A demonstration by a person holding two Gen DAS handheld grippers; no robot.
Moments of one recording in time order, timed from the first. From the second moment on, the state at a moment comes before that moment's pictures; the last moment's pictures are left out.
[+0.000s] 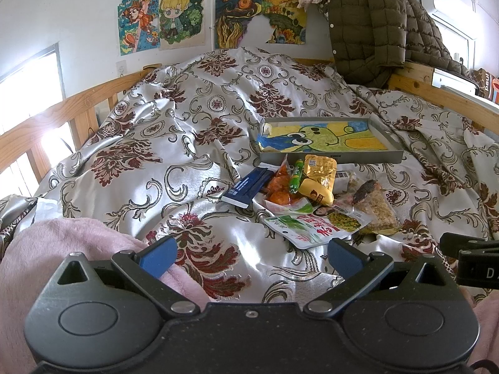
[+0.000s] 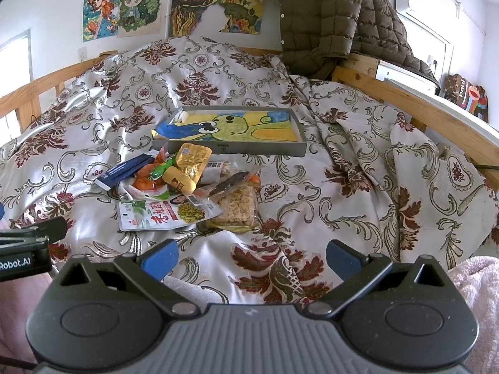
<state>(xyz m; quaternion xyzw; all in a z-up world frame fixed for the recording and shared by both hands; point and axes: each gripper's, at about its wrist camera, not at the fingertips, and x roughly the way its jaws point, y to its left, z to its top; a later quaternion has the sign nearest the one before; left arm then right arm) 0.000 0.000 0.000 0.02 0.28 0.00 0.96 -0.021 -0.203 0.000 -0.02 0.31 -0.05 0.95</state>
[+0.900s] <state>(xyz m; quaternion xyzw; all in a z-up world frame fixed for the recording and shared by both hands) 0.000 0.000 0.000 0.02 0.28 0.00 0.96 -0.020 -0.202 0.000 -0.02 0.31 -0.05 0.95</state>
